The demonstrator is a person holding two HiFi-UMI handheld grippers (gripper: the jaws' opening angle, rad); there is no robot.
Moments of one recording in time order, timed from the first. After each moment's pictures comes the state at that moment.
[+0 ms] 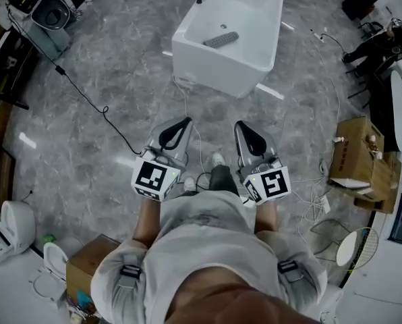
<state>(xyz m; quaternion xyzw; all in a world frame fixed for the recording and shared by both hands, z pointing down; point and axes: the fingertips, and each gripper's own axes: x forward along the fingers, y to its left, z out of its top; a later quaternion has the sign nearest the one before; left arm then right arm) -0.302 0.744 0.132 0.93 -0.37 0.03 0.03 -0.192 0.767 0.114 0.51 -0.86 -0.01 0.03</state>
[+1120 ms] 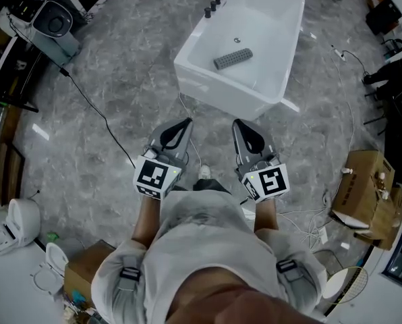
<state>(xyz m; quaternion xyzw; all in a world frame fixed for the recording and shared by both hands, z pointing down) -0.203 0.528 0.144 0.91 -0.41 0.09 0.02 -0.096 0.537 0.122 0.46 -0.89 0.01 0.00</state>
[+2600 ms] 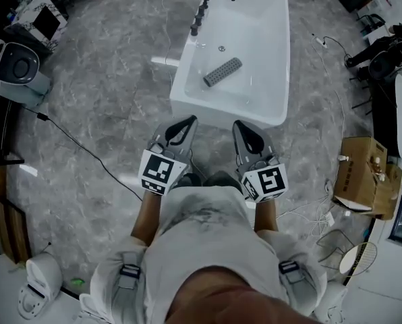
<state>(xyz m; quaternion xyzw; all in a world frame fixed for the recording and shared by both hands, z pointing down) -0.292 0.239 0.163 0.95 -0.29 0.09 0.04 -0.203 0.274 0.137 0.56 -0.82 0.03 0.07</state>
